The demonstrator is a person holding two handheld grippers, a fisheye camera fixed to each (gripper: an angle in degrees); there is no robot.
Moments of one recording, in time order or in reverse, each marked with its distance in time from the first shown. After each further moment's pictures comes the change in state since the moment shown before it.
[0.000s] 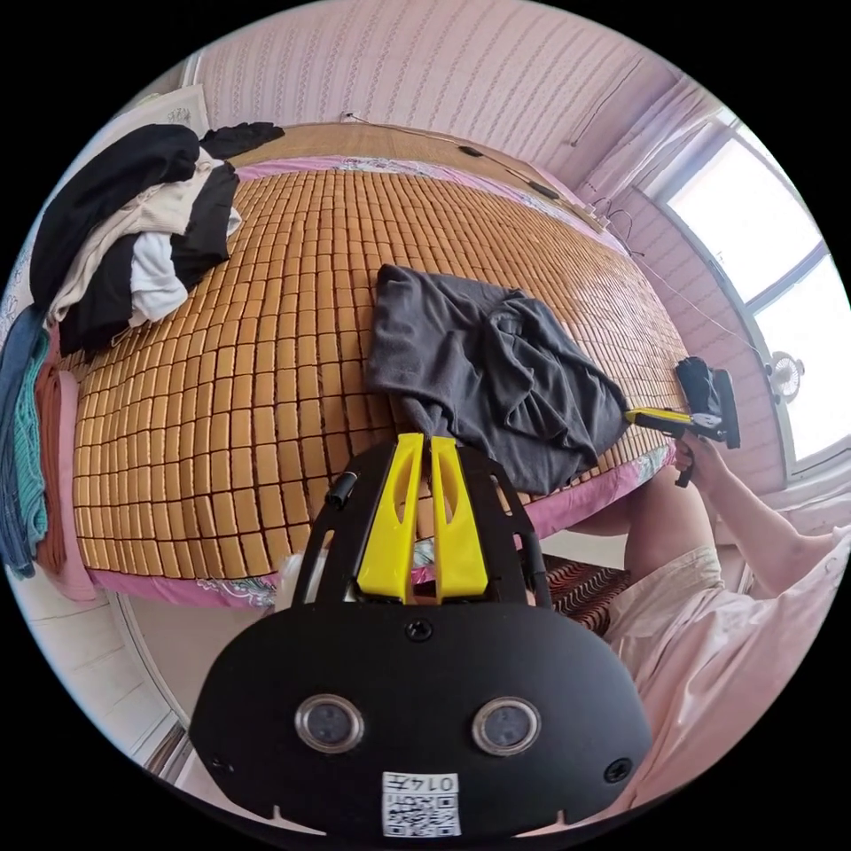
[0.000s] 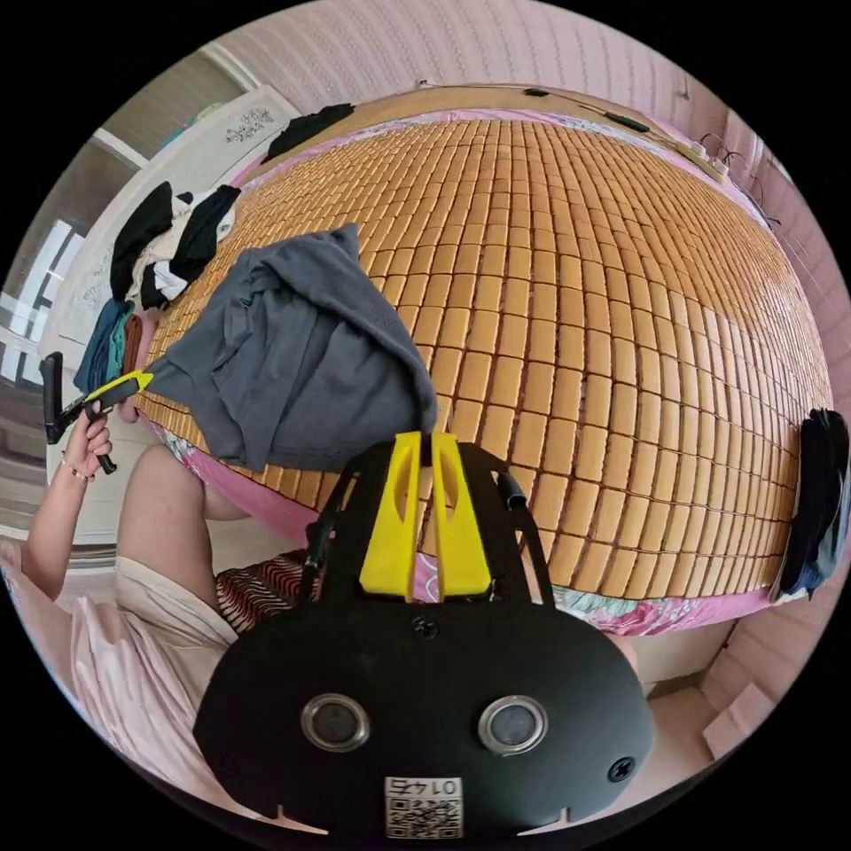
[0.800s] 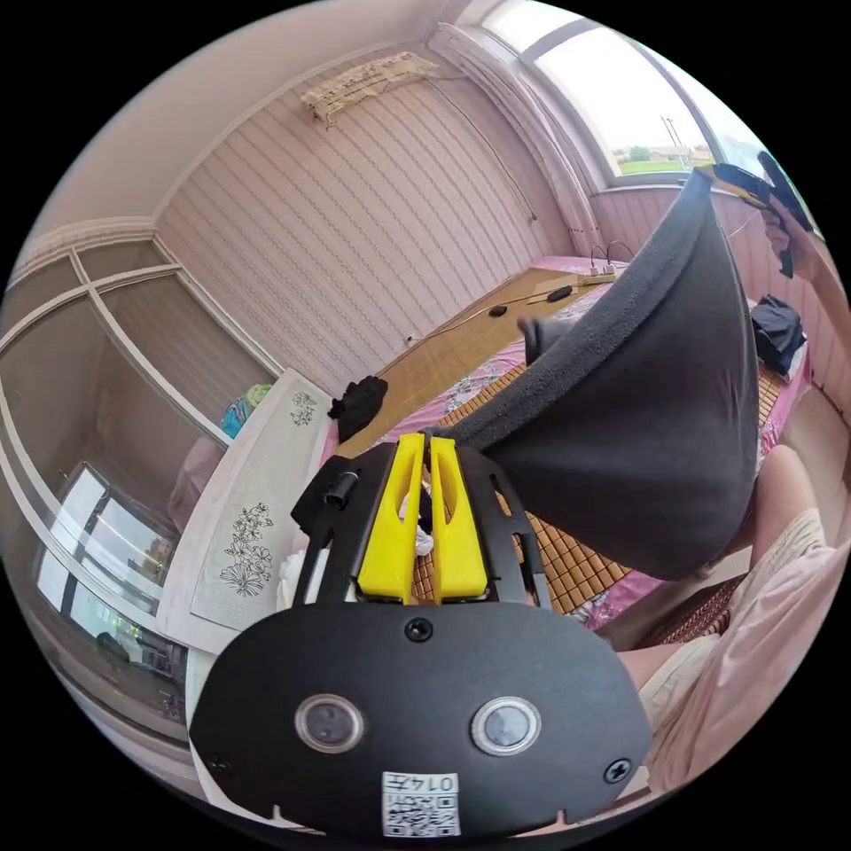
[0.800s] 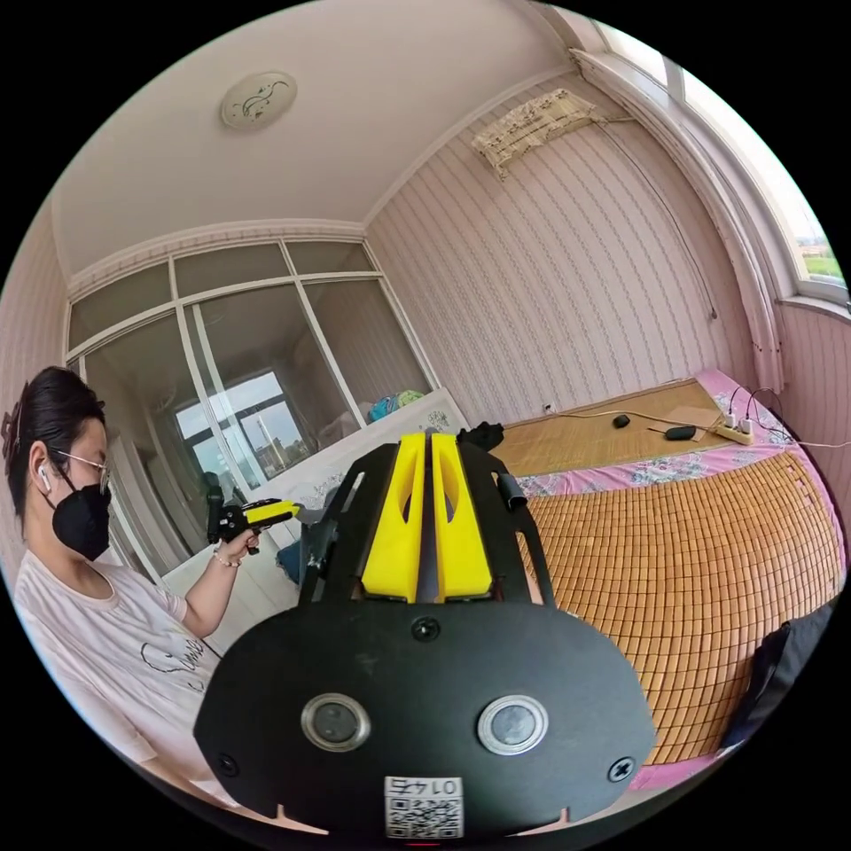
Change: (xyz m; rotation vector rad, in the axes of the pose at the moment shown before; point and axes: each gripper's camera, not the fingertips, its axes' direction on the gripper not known) left arm 0.256 0.081 -0.339 0.470 -0.697 0.489; right arm 0.084 0.156 -0.424 1.025 -0.538 -0.173
